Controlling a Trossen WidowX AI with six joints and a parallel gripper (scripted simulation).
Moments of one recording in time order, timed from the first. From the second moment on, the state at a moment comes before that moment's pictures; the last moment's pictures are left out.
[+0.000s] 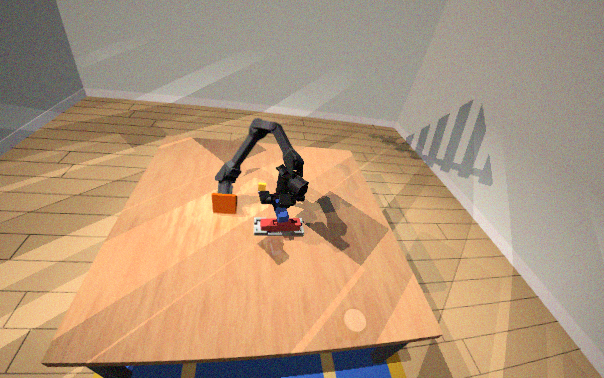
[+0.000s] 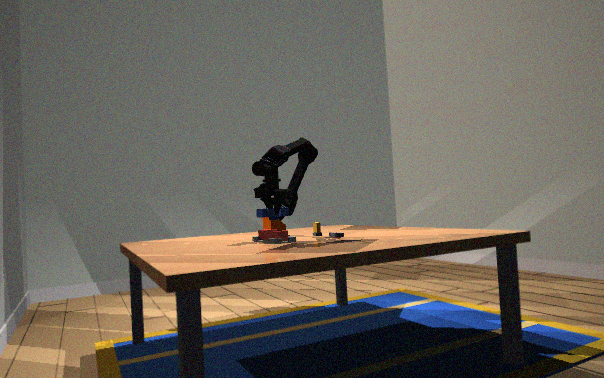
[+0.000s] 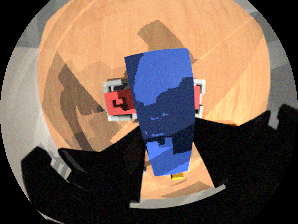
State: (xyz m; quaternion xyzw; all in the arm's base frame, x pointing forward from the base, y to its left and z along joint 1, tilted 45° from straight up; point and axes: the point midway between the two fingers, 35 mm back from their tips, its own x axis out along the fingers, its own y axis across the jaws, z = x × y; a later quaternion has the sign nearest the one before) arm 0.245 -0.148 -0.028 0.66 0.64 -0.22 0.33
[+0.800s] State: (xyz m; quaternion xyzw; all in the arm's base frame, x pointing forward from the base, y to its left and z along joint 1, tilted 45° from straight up) arm 0.233 -0.153 -0.041 0.67 0.63 -0.25 0.30
